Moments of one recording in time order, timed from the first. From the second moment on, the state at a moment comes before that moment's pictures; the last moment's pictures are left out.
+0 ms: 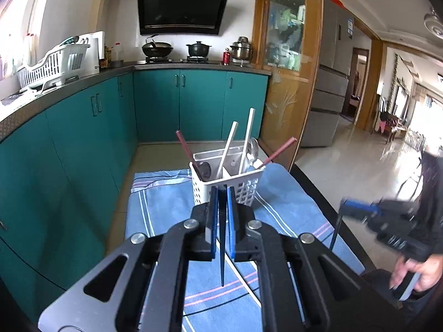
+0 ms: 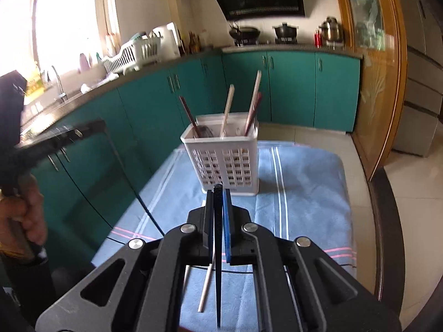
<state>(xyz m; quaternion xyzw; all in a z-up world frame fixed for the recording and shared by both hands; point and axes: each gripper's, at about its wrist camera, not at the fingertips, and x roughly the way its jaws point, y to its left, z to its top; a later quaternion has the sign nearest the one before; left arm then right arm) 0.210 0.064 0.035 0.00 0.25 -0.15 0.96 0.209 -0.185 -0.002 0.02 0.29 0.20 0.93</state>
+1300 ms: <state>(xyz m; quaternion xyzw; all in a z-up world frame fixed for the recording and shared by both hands) 0.207 0.106 0.039 -0.04 0.25 -0.13 0.96 0.299 -0.125 0.169 -0.04 0.14 0.16 0.98</state>
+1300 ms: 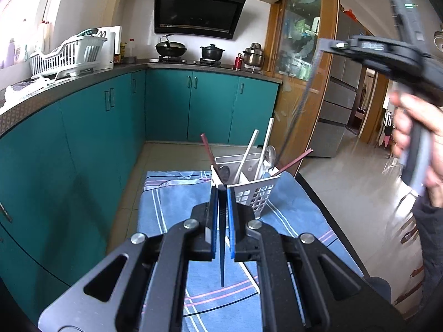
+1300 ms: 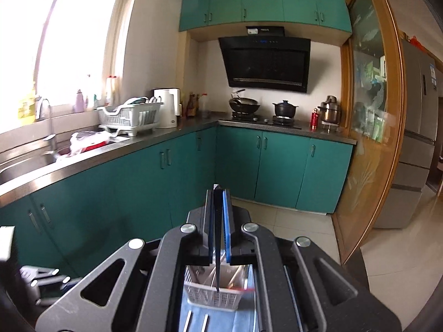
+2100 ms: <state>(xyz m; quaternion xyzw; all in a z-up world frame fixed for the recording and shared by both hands) 0.220 0.108 0.027 -0.04 0.27 -0.11 0.96 0.276 -0.185 0.063 0.05 0.09 0.13 0.99</state>
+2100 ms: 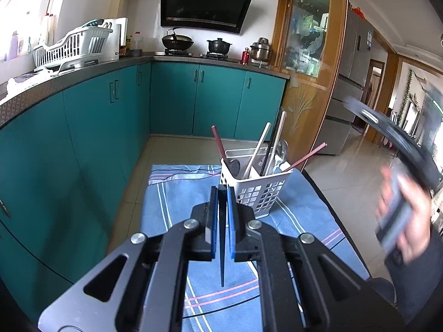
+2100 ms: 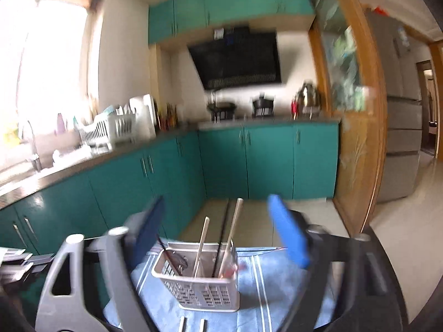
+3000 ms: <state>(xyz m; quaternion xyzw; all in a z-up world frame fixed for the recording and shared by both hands) 0.254 0.051 0.152 -0.04 0.19 -0.10 0.98 0.189 -0.249 -0.125 0.09 0.24 0.16 0.95</state>
